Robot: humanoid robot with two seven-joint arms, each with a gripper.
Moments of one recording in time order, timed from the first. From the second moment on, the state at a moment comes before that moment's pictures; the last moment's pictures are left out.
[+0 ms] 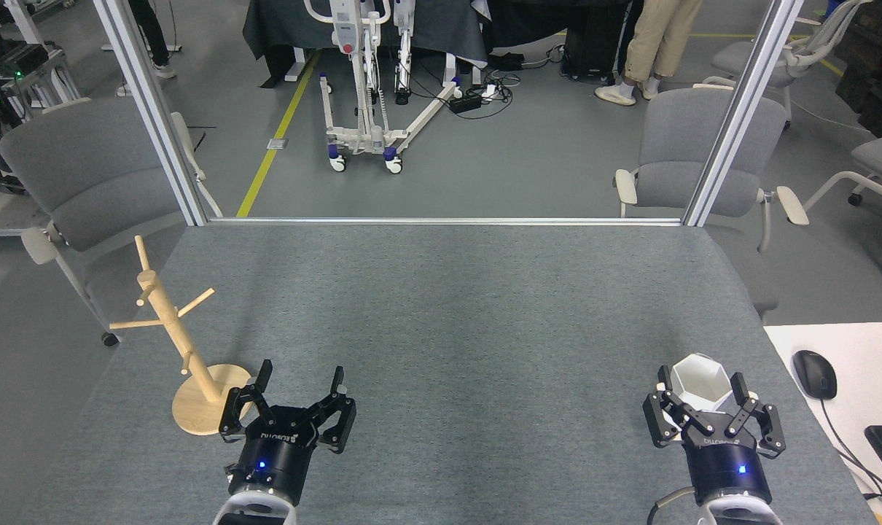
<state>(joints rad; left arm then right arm) -0.01 -0.12 0.01 -1.64 -1.68 -0.08 0.01 -0.02 -0.01 -0.21 -1.53 1.50 -0.09 -0.03</state>
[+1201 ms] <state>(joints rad) -0.01 -0.12 -0.02 -1.64 -1.68 -0.08 0.01 -0.02 -0.10 -0.35 -1.47 1.37 -0.20 -0.02</state>
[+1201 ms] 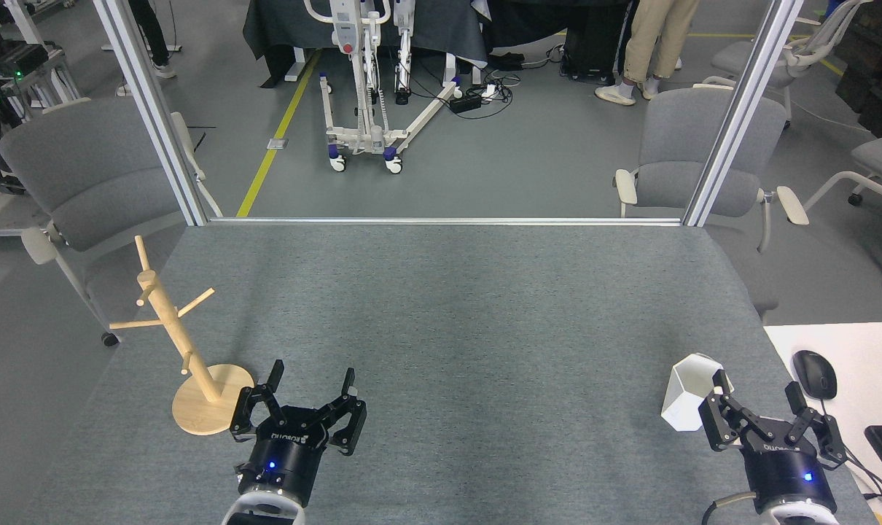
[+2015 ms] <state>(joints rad) -0.04 -0.13 -0.02 -1.62 -1.68 -0.09 0.01 -0.10 -0.13 -0.32 -1.24 1.53 -0.24 -0.03</state>
